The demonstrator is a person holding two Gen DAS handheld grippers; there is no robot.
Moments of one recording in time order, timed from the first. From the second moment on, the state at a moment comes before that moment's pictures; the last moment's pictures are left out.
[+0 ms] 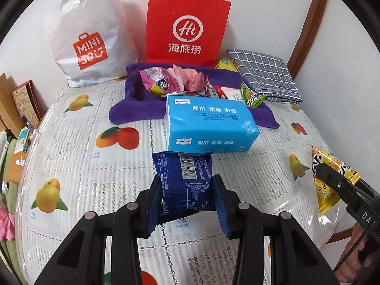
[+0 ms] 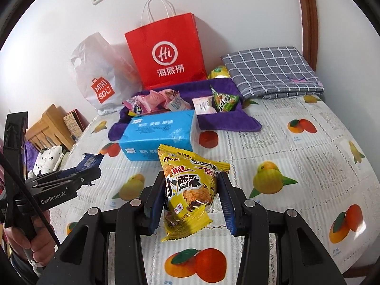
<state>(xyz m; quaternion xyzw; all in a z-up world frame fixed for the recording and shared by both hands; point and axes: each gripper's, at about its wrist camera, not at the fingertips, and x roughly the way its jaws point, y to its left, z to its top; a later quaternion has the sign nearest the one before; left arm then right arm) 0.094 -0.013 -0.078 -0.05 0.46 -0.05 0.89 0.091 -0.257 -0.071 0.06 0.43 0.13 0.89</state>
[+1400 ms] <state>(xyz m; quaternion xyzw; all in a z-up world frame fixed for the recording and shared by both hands) 0.092 0.005 -0.035 -0.06 0.42 -0.06 0.90 0.101 -0.225 -0.036 0.05 0.40 0.15 0.90</state>
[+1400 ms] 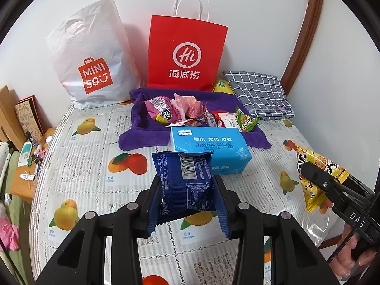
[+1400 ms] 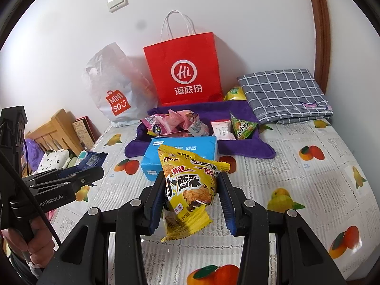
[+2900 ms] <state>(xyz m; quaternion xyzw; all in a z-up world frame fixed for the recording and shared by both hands) 0.150 0.030 -0.030 -0.07 0.41 -0.05 0.91 0.166 -0.195 -0.030 0.03 0.39 0.16 0.91</state>
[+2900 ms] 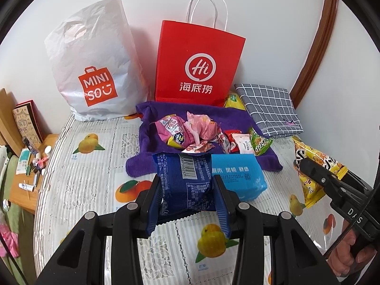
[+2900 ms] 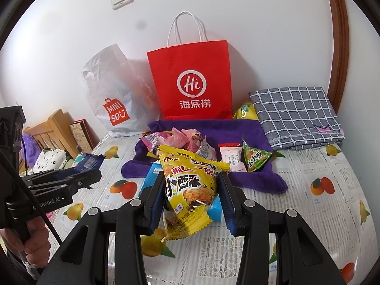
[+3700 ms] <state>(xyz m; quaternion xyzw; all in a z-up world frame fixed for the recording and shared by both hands) 0.195 0.038 -0.027 -0.06 0.41 -0.04 0.91 0.221 -0.173 -0.030 0.00 0.38 0.17 0.91</state>
